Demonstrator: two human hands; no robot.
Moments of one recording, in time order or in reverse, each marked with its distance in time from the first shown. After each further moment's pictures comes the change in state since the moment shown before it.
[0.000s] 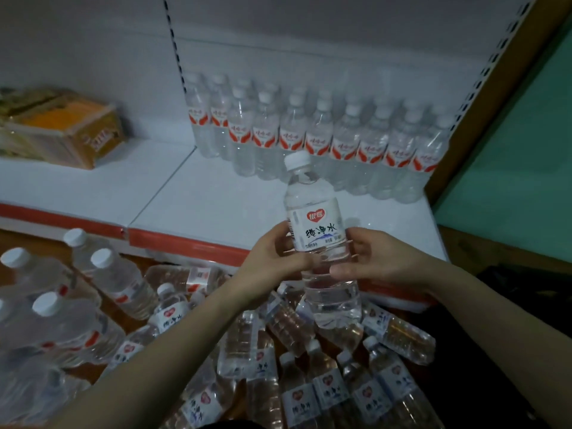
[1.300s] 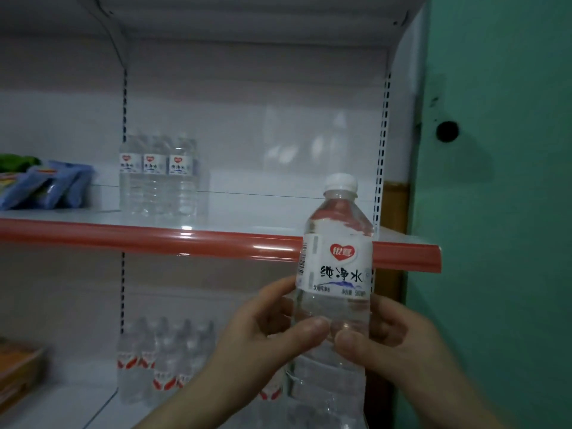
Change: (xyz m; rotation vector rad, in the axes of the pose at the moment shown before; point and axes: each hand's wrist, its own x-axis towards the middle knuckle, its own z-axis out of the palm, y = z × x) left_hand 0.030 0.249 0.117 0.147 -0.137 0.678; right_hand -0.122 -0.176 -0.134 0.164 0.488 -0.654
